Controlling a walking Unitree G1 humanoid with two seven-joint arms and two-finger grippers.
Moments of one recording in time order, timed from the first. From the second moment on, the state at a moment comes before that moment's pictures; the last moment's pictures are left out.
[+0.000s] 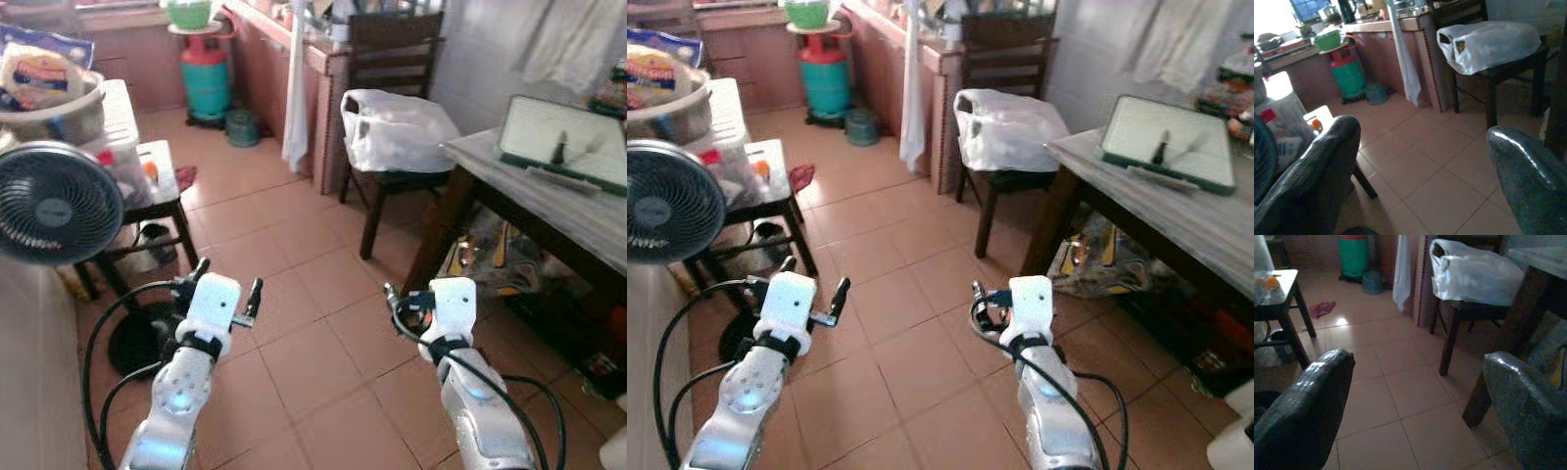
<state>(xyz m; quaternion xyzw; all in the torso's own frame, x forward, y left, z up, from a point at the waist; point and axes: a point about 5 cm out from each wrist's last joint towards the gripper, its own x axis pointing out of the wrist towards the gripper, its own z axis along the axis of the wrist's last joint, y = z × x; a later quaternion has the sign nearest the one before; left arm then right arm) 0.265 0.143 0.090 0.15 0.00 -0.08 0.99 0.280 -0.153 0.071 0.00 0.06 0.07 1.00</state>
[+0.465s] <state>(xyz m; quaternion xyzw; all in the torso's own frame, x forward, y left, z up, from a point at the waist) 0.261 0.144 0.087 0.14 0.01 -0.08 0.99 0.285 -0.146 0.078 -0.01 0.05 0.08 1.00</state>
